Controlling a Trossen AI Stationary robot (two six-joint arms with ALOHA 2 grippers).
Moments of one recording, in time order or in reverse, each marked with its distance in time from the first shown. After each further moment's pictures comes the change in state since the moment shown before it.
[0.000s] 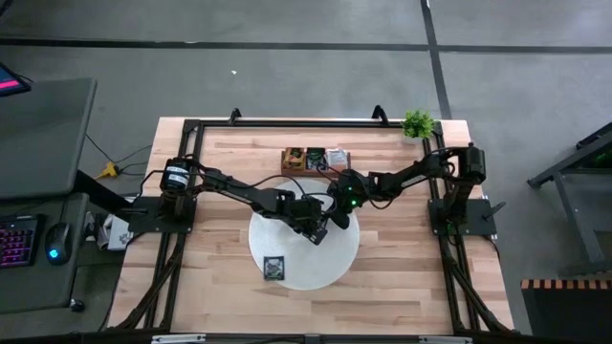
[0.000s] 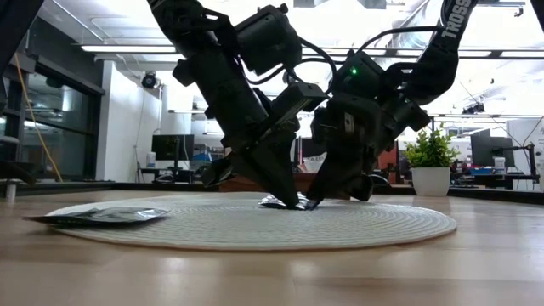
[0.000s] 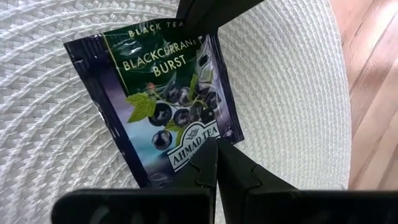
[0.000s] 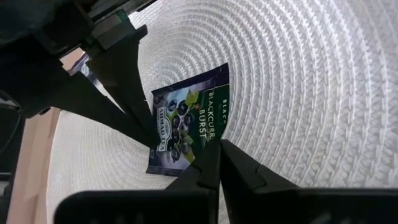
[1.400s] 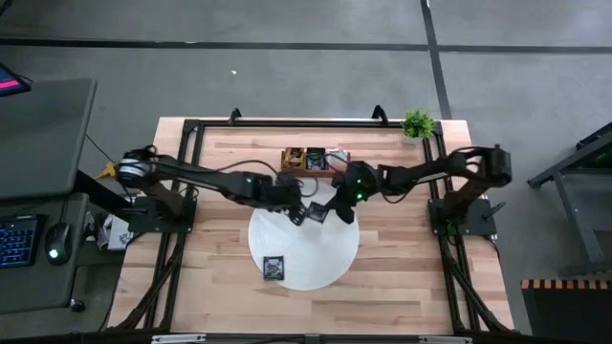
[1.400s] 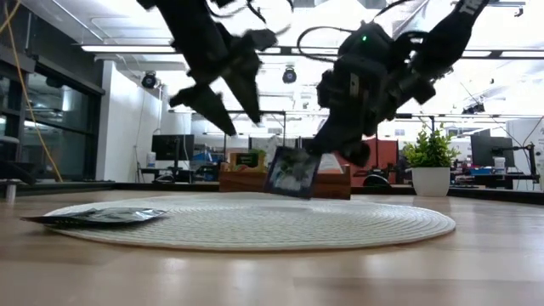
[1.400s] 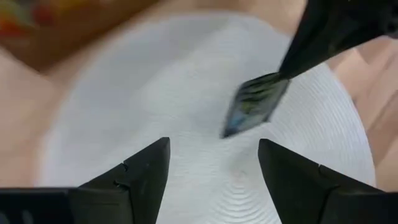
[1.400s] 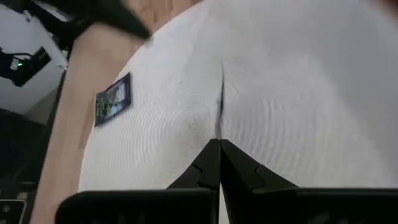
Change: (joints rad) left arm 0.007 -0.345 0.001 -0.392 -0.356 0.061; right arm -0.015 -0.194 0.000 -0.104 0.037 -0.050
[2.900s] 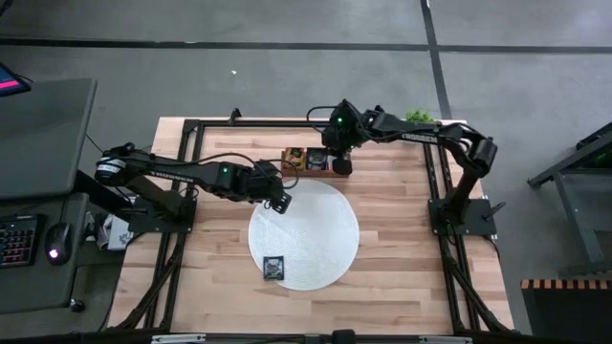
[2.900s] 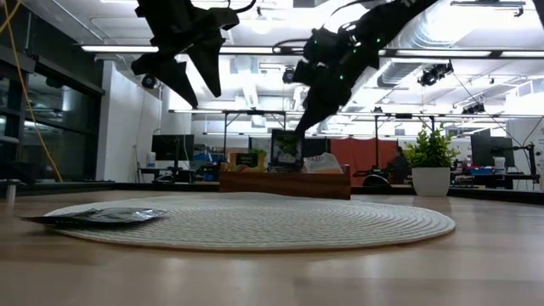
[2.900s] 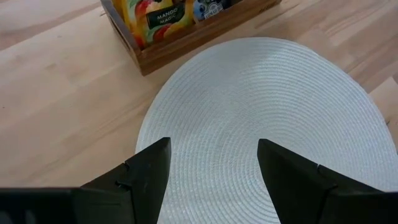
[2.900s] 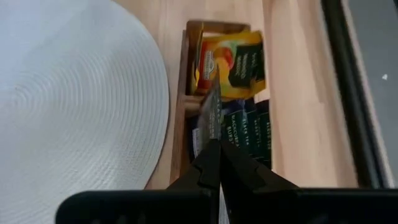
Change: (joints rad) left arm 0.000 -0.197 0.000 -0.281 -0.134 -0.095; right arm -0.335 0.123 0.602 -0.746 0.072 -0.894
